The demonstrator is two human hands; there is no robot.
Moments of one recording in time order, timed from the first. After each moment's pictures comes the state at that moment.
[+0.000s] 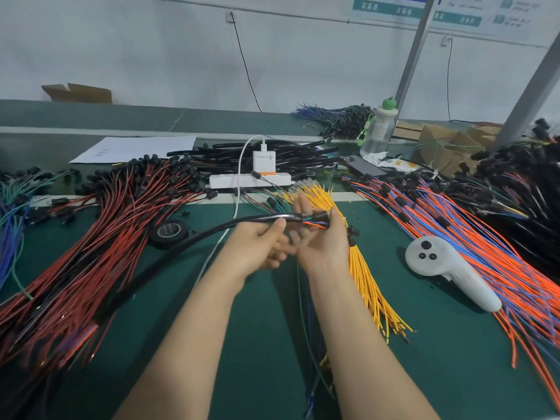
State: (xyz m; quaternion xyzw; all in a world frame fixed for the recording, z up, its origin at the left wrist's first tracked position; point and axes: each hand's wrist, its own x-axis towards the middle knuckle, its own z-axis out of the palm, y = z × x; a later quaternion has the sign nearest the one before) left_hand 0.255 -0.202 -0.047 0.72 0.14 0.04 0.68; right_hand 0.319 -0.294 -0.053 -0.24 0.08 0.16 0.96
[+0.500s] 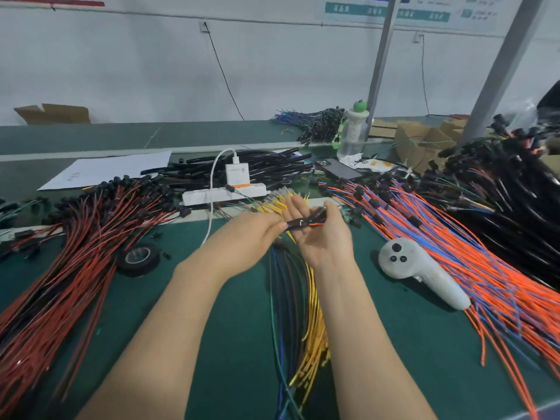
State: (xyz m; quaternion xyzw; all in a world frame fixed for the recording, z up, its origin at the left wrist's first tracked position) left_hand 0.287 -0.213 -0.008 0.97 -0.09 0.08 0.21; right_hand 0.343 -0.334 -0.026 -0.26 0.07 0.14 0.95
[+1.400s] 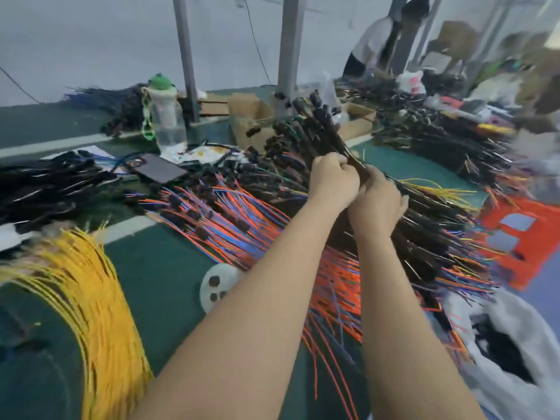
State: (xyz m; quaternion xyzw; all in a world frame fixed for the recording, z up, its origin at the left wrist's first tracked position) left_hand 0.447 -0.584 0.028 0.81 -0.16 -0.02 0.57; right_hand 0.418 -0.647 -0.003 -0.87 0.33 -0.27 0.24
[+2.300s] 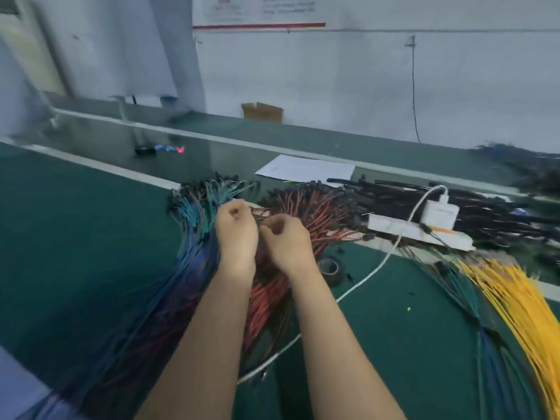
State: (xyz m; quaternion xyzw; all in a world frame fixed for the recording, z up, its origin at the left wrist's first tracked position) left_hand 0.195 0.001 -0.018 0.50 0.41 0.51 0.56; right_hand 0.244 -0.056 -0.025 -0.78 -0.38 0.14 0.48
